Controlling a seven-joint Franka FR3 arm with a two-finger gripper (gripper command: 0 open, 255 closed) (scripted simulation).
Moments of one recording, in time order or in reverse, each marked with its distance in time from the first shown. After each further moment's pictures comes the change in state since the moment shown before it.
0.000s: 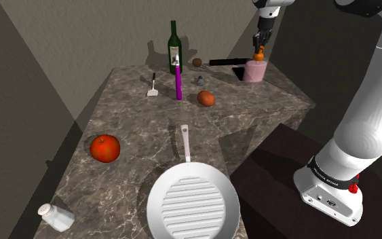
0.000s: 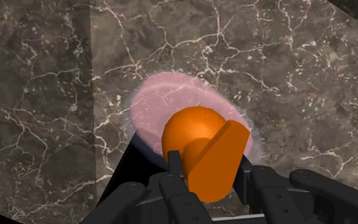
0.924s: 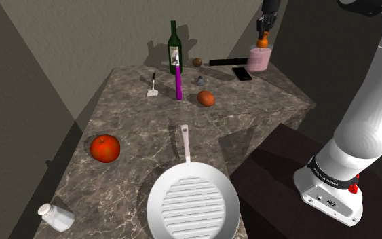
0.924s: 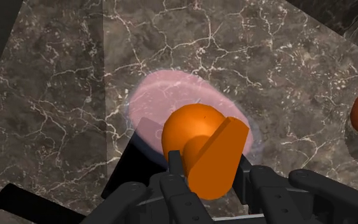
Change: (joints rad) arm -0.005 -0.017 -0.006 0.164 -0.009 -0.179 0.004
